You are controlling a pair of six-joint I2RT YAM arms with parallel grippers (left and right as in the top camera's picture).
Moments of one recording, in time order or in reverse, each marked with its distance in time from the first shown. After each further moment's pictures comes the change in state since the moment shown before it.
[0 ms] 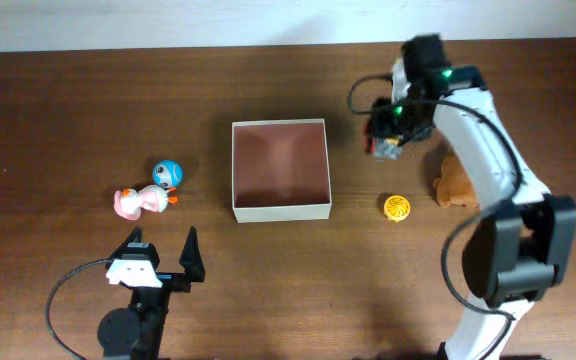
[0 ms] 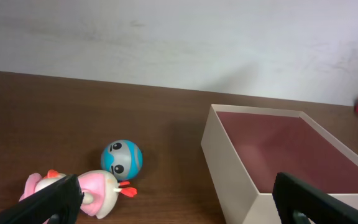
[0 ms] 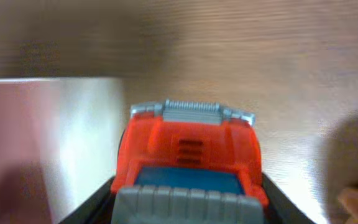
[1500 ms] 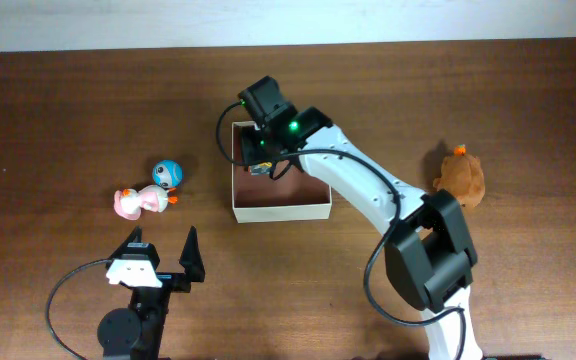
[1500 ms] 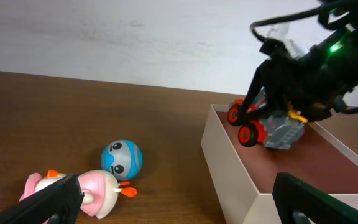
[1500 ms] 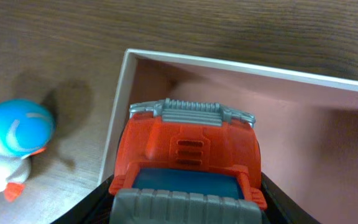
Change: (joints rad) left arm 0.000 0.000 0.000 0.000 0.000 0.000; right arm 0.526 0.180 0.054 0.331 0.224 0.299
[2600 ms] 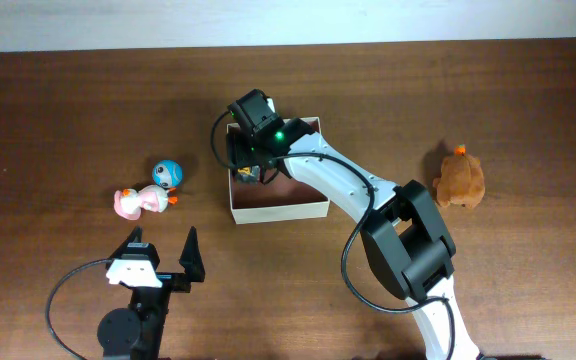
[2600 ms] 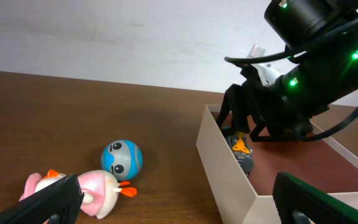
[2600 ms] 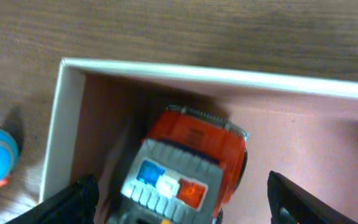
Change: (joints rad) left arm 0.000 0.000 0.000 0.000 0.000 0.000; right arm 0.016 0.104 0.000 0.108 0.040 0.025
